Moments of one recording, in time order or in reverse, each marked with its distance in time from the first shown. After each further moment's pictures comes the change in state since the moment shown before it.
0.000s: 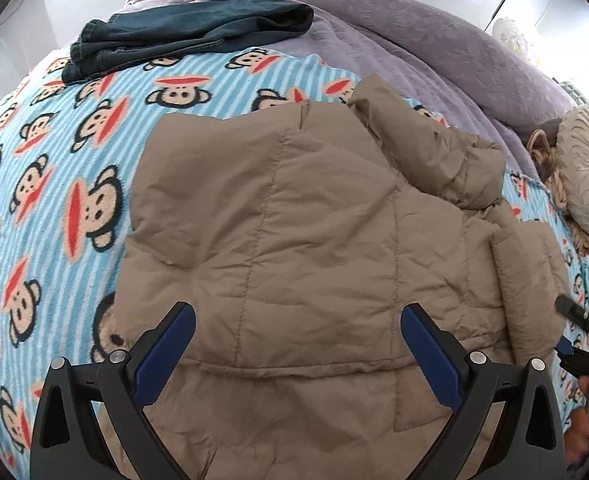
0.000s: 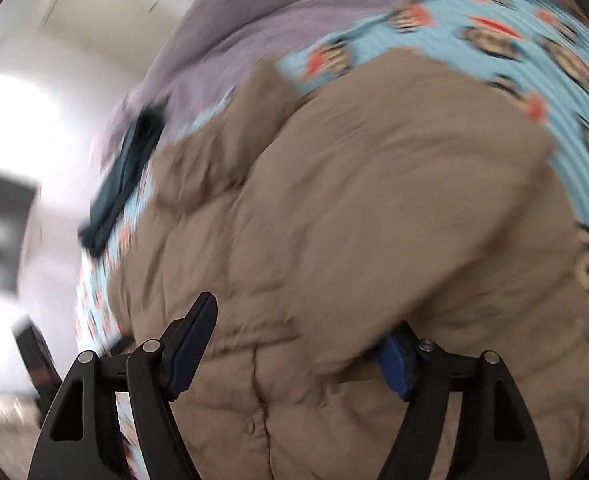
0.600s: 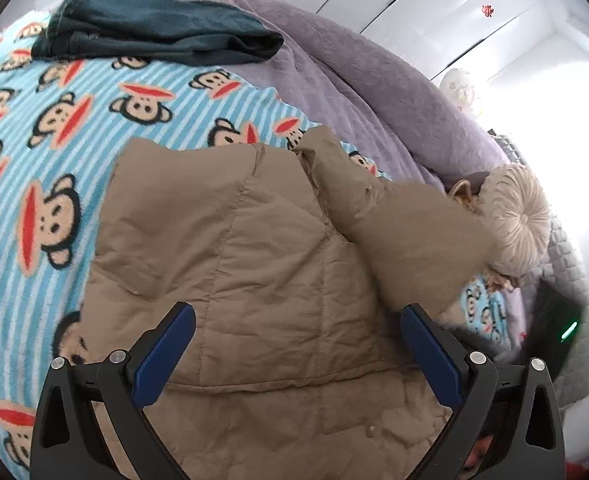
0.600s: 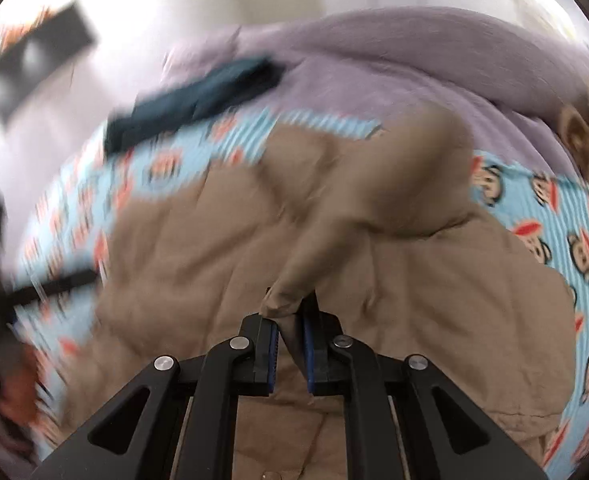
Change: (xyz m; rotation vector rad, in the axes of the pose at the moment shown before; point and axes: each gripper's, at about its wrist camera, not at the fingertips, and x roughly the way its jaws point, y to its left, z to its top) left arm -0.024 0.028 0.022 -0.114 -0.030 -0.363; right arm 0.061 0.171 -0.040 -0.759 0.019 -0.171
